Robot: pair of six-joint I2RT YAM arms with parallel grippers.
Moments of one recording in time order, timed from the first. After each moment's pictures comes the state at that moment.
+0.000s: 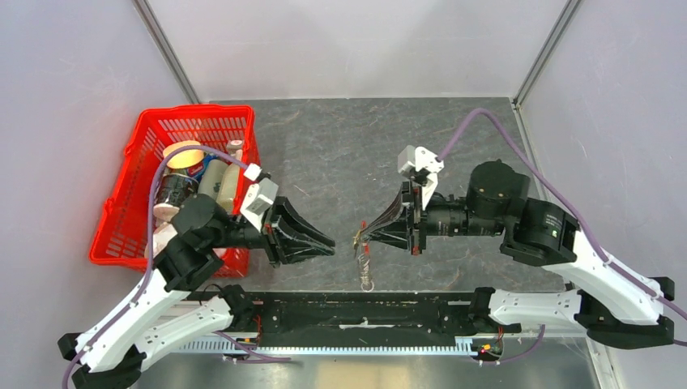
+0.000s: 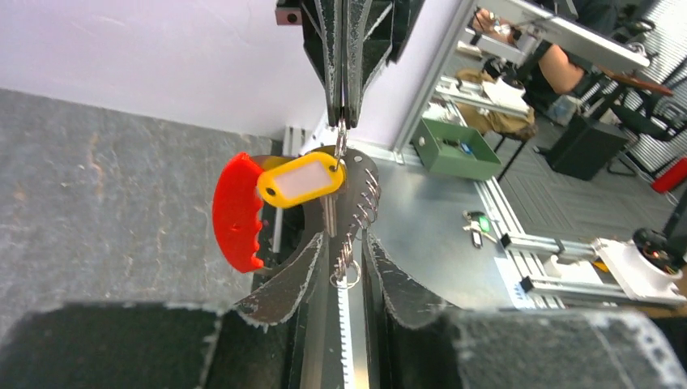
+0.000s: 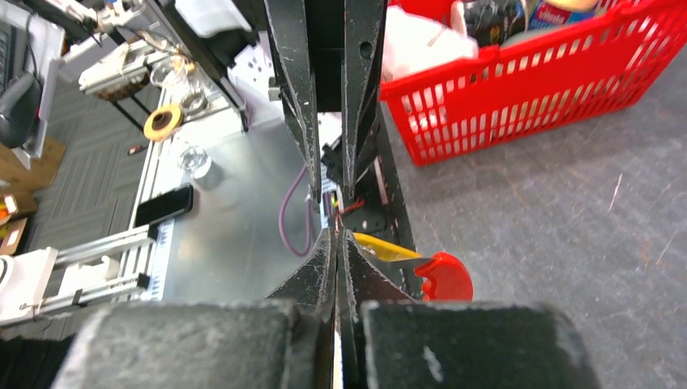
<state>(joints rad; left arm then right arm) -0.84 0.67 0.96 -0.15 0.78 -0.38 1.13 1.02 1.49 -0.62 -0.35 0.23</state>
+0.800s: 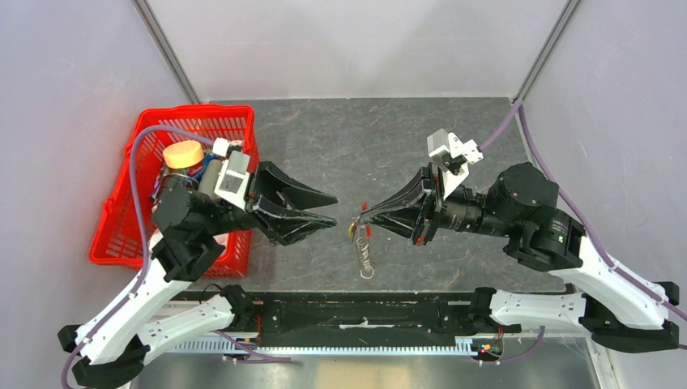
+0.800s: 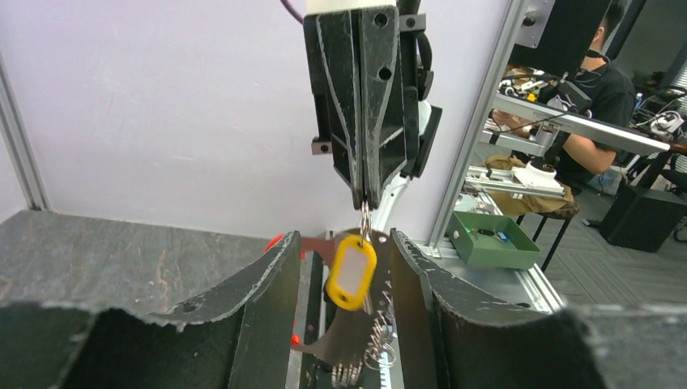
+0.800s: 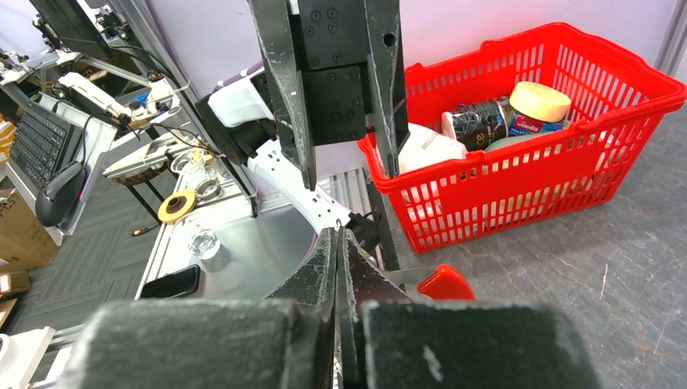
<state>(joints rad) -0.84 0.76 1.08 0.10 0.64 -0.43 1.13 0.95 1.44 -0.35 -0.28 0.29</state>
